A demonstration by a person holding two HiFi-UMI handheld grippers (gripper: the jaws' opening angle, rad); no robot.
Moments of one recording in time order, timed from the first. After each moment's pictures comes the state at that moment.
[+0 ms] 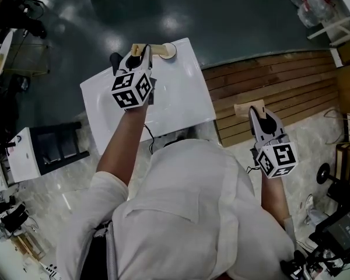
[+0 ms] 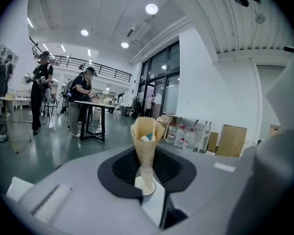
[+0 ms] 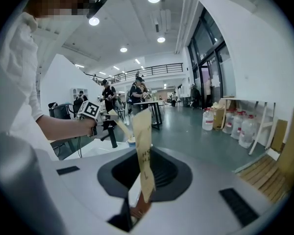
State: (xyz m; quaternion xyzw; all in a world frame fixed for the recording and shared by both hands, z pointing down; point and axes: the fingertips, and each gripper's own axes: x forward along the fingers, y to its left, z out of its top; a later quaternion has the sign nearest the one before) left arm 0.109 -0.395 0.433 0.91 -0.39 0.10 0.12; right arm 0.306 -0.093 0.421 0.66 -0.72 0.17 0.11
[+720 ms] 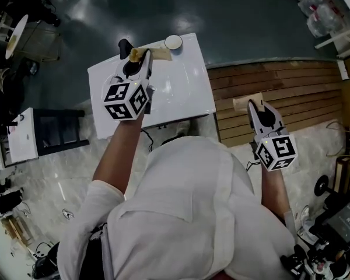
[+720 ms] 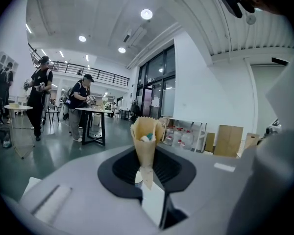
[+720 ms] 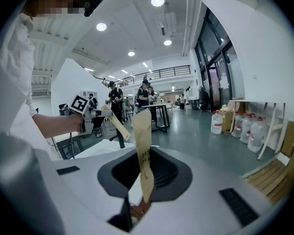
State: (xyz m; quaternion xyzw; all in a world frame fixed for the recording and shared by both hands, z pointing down) left arm 0.079 -0.312 0.381 0.91 -0.39 0.08 0.10; right arm 0.301 -0.082 0.417 0.63 -0.76 0.15 0.10
